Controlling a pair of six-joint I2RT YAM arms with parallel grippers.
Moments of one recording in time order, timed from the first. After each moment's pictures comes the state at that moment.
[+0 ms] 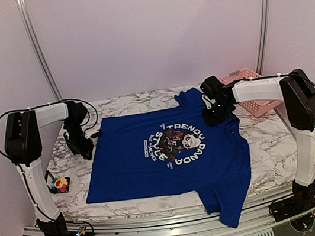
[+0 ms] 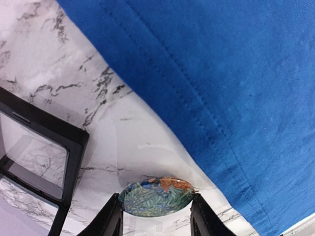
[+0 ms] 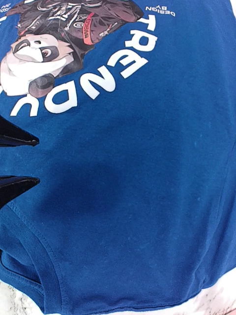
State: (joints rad) left arm -0.14 2.06 1.53 -1.10 -0.08 0.51; right arm 0.52 1.98 1.45 -0.55 0.10 0.31
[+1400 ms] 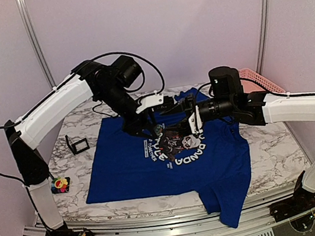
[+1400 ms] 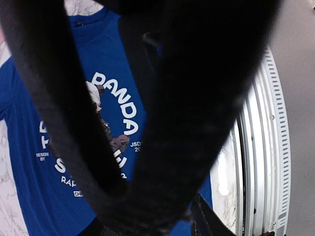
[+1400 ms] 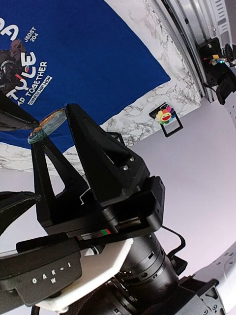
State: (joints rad) left arm -0.81 1.93 2.06 -1.33 0.41 0.78; right arm 0.83 1.50 1.11 0.16 -0.61 -1.24
